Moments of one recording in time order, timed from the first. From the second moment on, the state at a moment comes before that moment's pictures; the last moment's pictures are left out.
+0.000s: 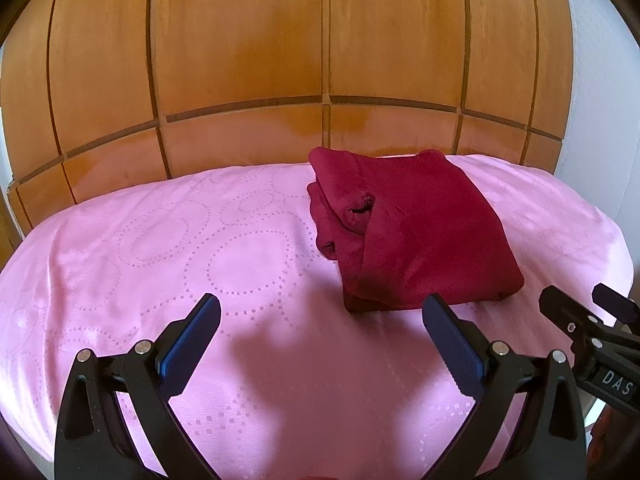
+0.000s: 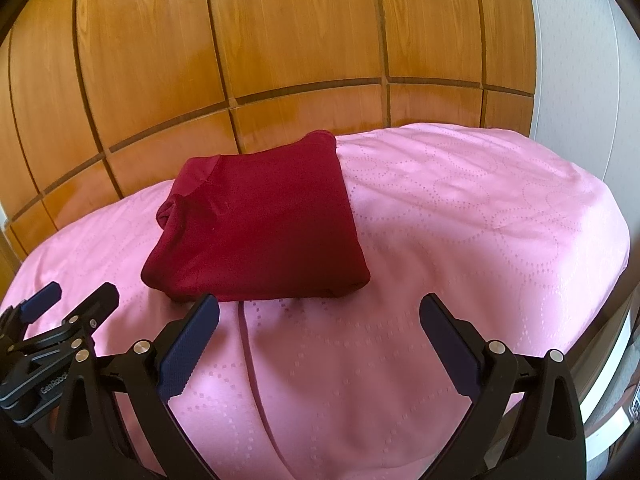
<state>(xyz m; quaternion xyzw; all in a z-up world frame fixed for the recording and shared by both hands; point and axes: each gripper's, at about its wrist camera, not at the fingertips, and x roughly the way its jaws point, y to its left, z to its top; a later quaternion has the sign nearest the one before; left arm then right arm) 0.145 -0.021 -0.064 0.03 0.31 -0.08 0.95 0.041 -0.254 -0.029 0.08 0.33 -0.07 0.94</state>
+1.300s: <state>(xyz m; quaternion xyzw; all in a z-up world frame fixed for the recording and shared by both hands) 0.276 0.125 -0.105 -0.04 0.40 0.04 0.92 0.141 -0.346 -0.069 0.07 0.40 -0.13 0.91</state>
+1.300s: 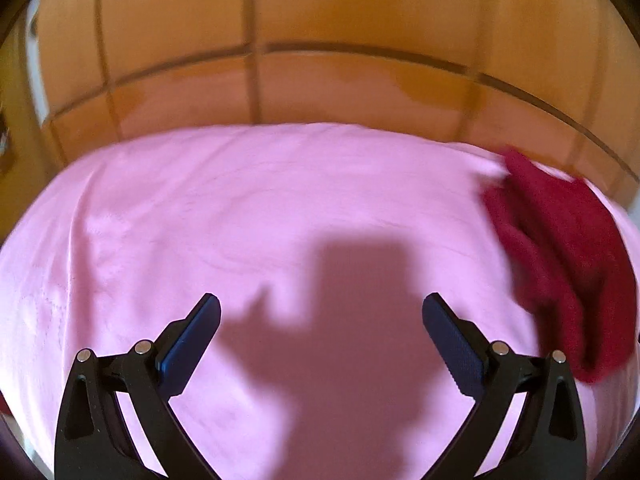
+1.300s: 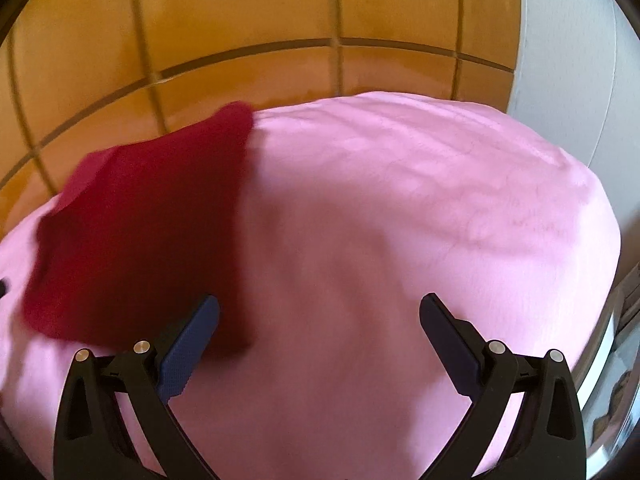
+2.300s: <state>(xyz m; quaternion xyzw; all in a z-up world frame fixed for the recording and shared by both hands) 0.358 0.316 -0.169 -0.12 0.45 0.22 0.86 0.324 -0.455 -0.121 0.08 0.47 -0.16 0.86</state>
